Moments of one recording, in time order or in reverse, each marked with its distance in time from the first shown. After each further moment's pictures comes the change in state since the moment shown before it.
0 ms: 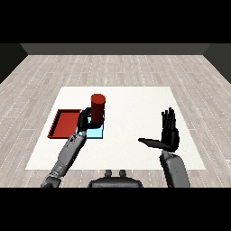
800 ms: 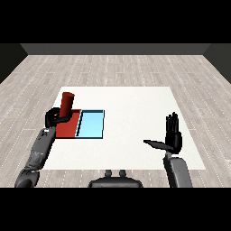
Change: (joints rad) left arm -0.101 0.321 0.242 0.539 -0.107 -0.045 0.009; right arm 0.069 -0.012 -0.083 0.086 -0.051 0.072 -0.083
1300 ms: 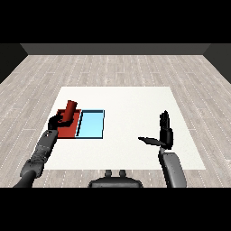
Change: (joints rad) left arm -0.153 -0.031 0.026 0.489 -0.085 -0.016 -0.076; right arm -0.078 0.024 0.033 0.143 0.103 -0.026 -0.052
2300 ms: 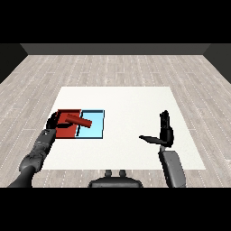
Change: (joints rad) left arm -0.098 0.021 0.036 0.207 -0.027 -0.059 -0.050; right arm -0.035 0.002 -0.046 0.084 -0.026 0.057 -0.076
